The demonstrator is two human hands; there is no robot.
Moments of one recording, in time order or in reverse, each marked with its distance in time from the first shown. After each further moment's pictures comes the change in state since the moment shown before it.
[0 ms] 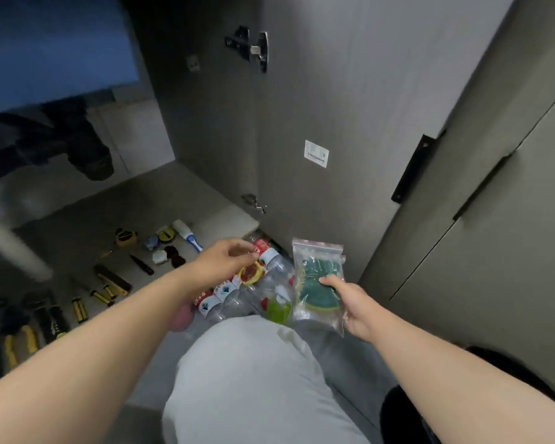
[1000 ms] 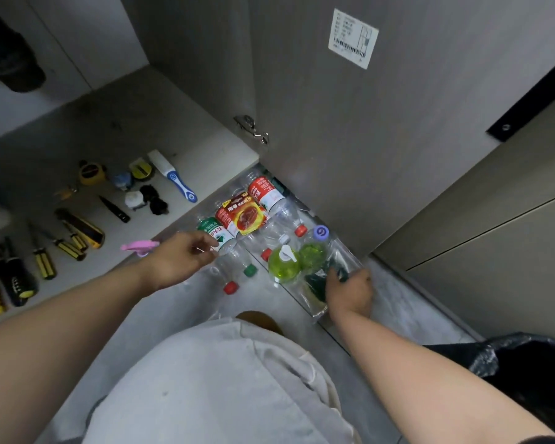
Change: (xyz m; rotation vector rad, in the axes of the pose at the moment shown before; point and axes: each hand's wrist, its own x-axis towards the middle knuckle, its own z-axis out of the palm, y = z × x) left_hand 0.064 -0.134 0.008 0.244 -0.102 -0.229; right_hand 0.120 0.112 0.004 -0.702 0.724 -0.048
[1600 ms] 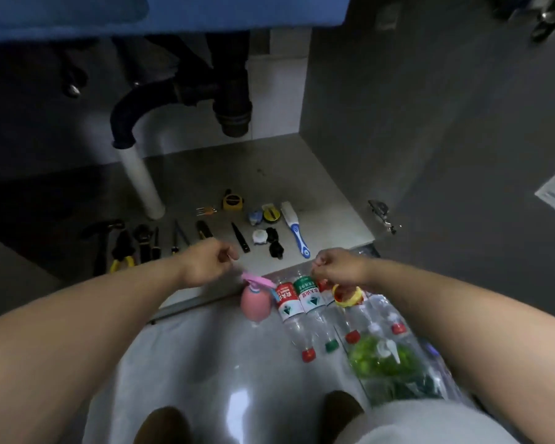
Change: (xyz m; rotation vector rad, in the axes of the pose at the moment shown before) left_hand -0.053 -0.116 -0.126 0.008 0.254 -0.126; right_hand -0.096 -0.282 0.041 -0.527 -1.015 -0.787
